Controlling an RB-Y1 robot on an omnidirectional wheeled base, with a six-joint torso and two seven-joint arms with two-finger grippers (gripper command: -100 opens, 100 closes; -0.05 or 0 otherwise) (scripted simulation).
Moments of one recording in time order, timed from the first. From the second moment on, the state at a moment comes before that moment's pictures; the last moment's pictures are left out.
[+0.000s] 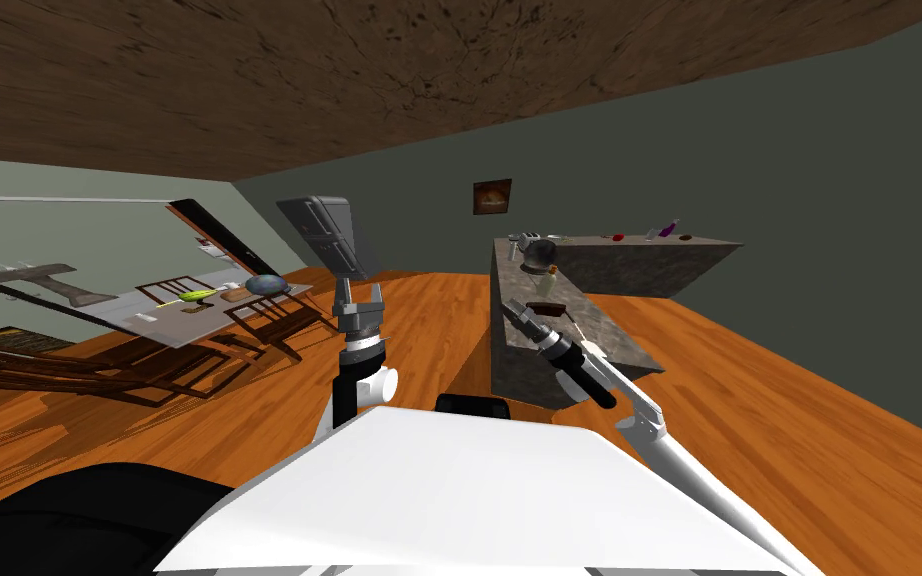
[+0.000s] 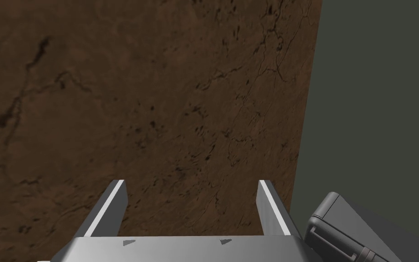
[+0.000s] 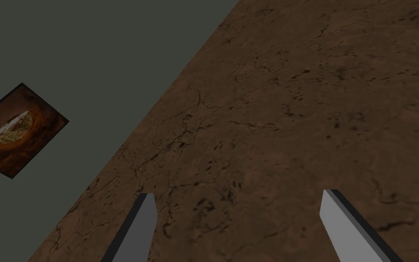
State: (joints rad) left arm 0.48 -0.03 0.05 -2.30 0.04 -0.56 0.09; right arm 0.20 -0.63 0.24 -2.01 0.37 -0.46 0.16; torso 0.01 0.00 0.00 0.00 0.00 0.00
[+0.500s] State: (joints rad) left arm 0.48 -0.03 0.05 -2.30 0.04 -0.56 0.09; right arm 0.15 -0.77 0.29 -1.95 0.45 -0.49 0.17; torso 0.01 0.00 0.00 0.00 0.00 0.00
